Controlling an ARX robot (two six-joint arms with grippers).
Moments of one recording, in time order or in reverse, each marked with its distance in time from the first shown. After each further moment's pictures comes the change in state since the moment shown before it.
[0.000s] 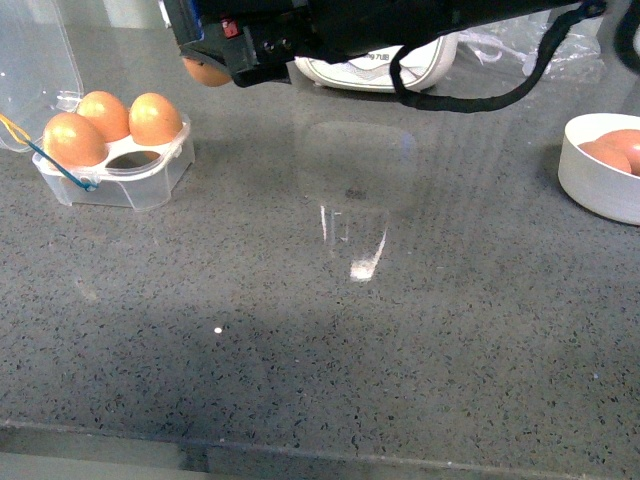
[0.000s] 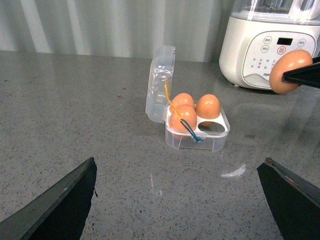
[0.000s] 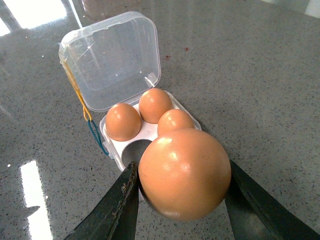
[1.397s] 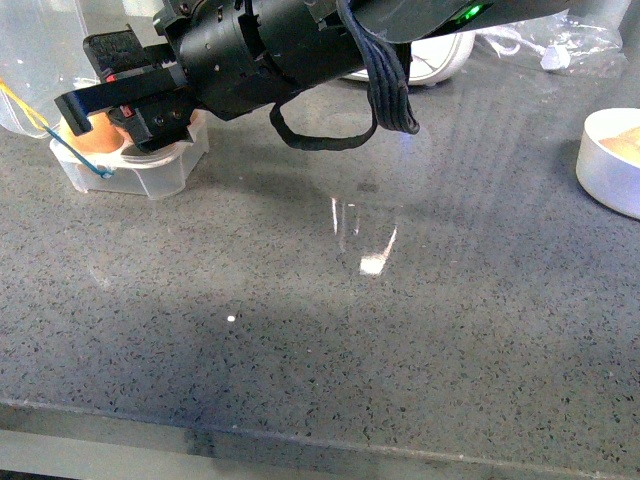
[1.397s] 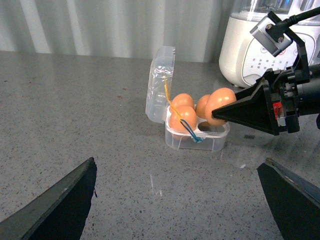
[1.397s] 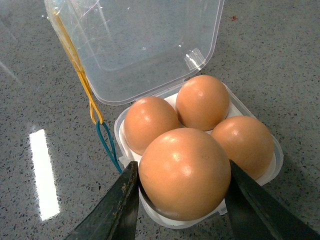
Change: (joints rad) left arm 0.000 0.000 0.000 0.000 0.000 0.000; right arm 0.123 0.248 0.248 -0.113 0.053 -0.051
